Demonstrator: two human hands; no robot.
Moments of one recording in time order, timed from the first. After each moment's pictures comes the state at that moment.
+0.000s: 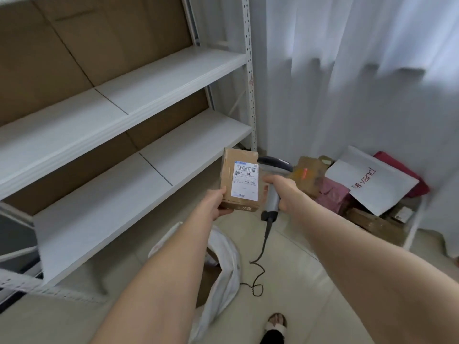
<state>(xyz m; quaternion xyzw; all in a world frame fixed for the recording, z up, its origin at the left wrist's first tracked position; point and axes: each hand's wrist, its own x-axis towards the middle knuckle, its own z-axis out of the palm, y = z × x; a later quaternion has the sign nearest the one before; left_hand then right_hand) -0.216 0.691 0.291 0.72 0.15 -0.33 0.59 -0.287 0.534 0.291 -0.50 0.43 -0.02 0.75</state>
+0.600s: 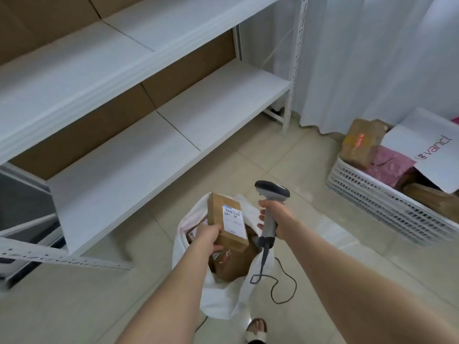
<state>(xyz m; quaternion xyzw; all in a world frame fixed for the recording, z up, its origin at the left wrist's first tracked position) -0.158 0.899 0.105 0.74 0.30 -0.34 0.49 -0.208 0.724 0.126 -0.45 0.49 0.11 0.74</state>
